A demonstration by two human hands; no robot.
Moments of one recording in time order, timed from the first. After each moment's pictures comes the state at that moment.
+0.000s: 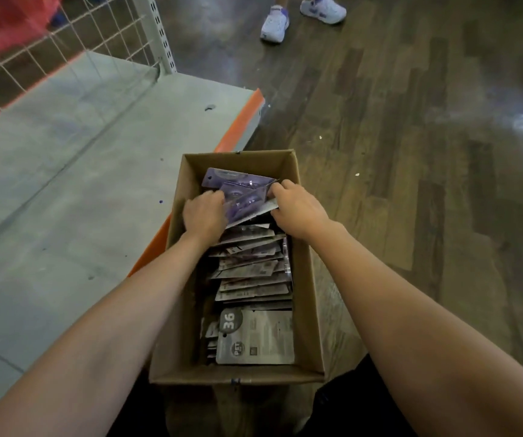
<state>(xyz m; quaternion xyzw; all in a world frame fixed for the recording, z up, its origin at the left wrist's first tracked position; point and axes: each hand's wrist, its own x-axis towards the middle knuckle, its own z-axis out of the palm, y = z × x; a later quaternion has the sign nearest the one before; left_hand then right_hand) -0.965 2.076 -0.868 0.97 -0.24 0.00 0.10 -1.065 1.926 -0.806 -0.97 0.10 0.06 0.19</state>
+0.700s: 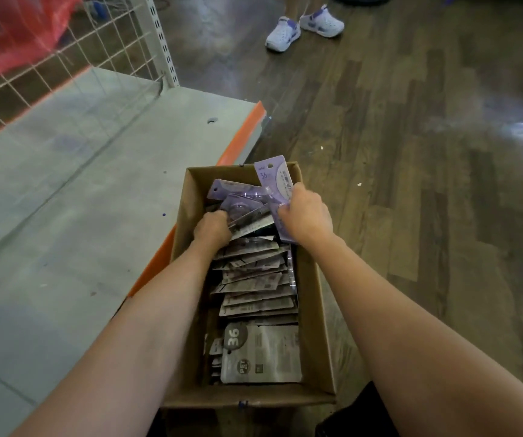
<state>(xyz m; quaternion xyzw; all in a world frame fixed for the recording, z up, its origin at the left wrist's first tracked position) -0.939 2.068 -0.892 0.96 -0.17 -0.18 0.10 -1.059 1.934 -0.795 -0.91 0.29 -0.01 0.29</state>
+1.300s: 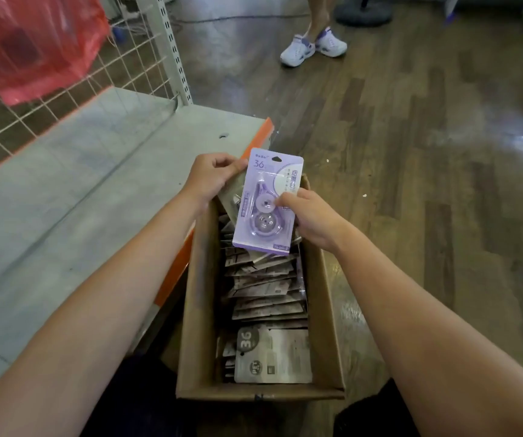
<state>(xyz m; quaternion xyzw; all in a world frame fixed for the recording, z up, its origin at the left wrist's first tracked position) -0.923 2.072 -0.764 0.77 -0.17 -0.16 0.59 -1.060 1.940 -0.766 -0.65 0.22 0.02 0.72</state>
